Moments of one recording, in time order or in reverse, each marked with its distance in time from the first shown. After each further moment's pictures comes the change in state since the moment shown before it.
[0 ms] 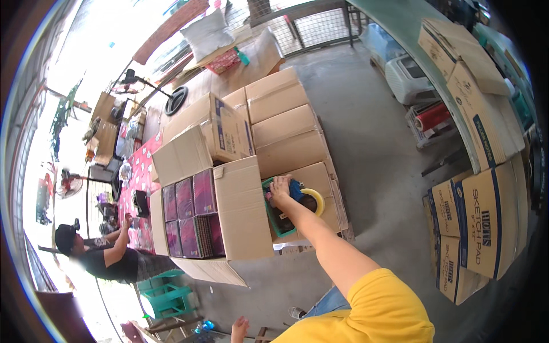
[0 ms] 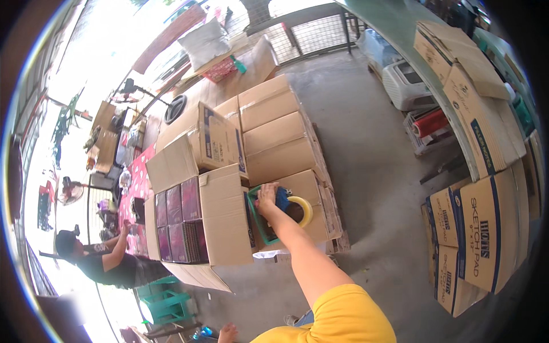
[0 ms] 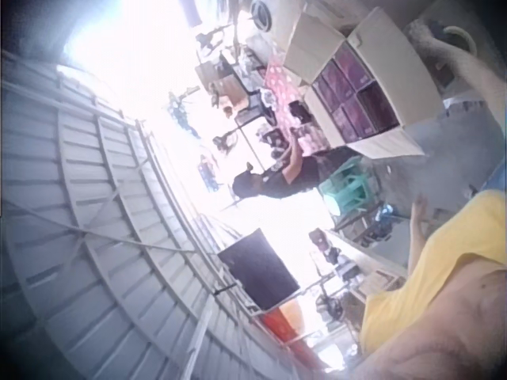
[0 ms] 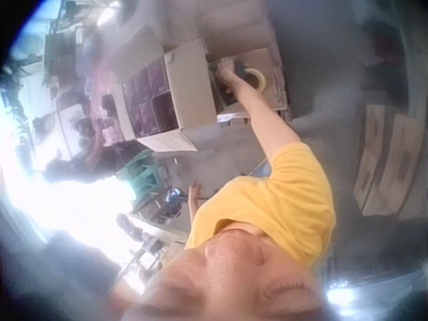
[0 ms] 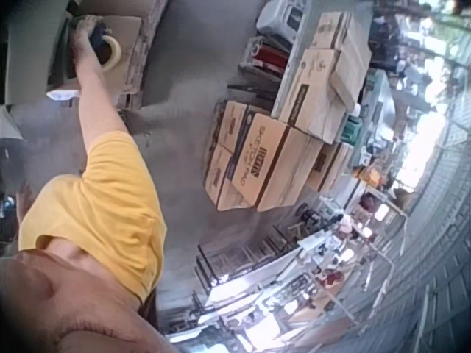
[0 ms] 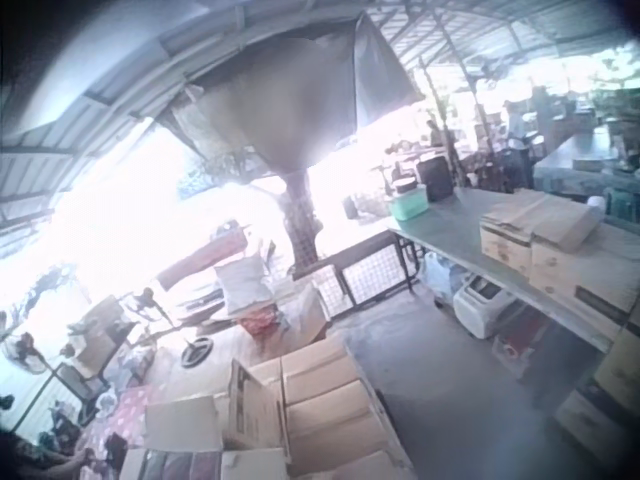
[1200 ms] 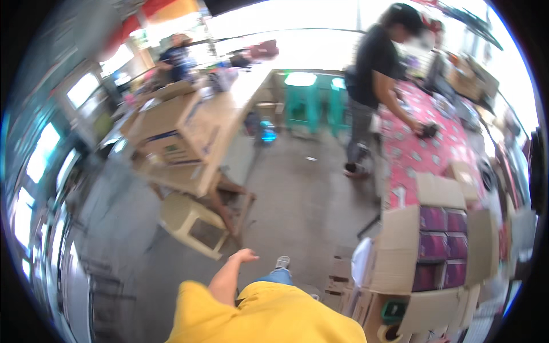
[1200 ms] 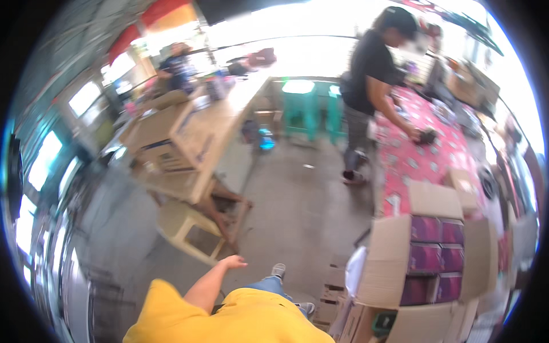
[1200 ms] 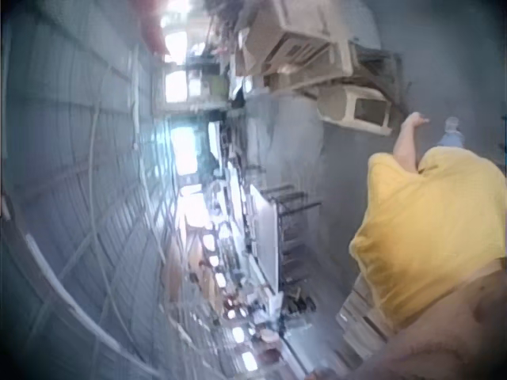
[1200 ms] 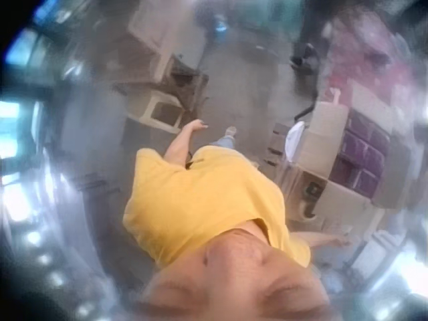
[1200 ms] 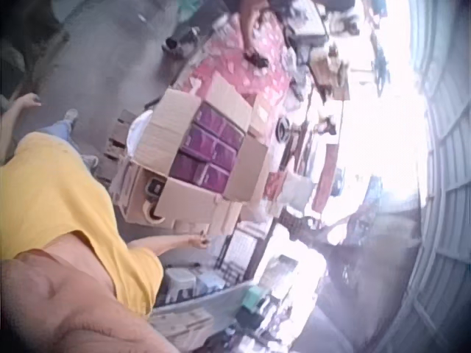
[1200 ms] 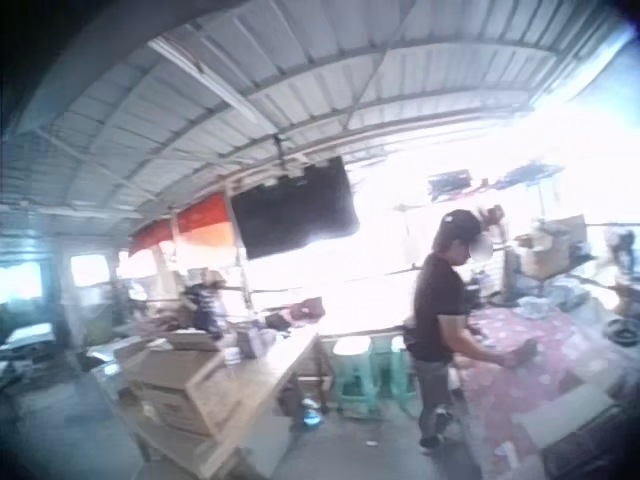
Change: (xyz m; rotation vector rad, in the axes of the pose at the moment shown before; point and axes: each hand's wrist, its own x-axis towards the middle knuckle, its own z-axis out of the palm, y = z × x) left_hand -0.115 -0.232 0.120 -0.351 0.253 -0.454; right_hand -0.008 0.132 -0.136 0.819 1.046 -0.045
